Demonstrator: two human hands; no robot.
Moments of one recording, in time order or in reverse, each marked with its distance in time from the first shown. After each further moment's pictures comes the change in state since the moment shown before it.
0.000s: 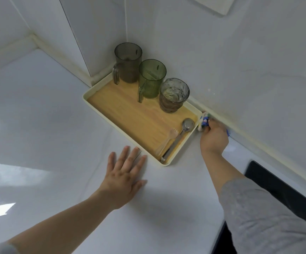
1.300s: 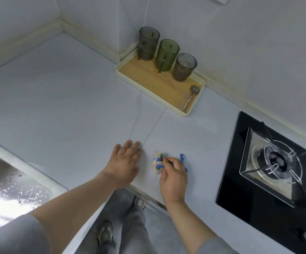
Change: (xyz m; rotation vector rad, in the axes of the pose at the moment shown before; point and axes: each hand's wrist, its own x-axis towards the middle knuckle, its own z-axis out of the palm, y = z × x) left_hand -0.178 -0.066 0.006 -0.094 -0.139 0.135; right_hand -0.404 -0.040 0.029 -0.114 0.069 -0.289
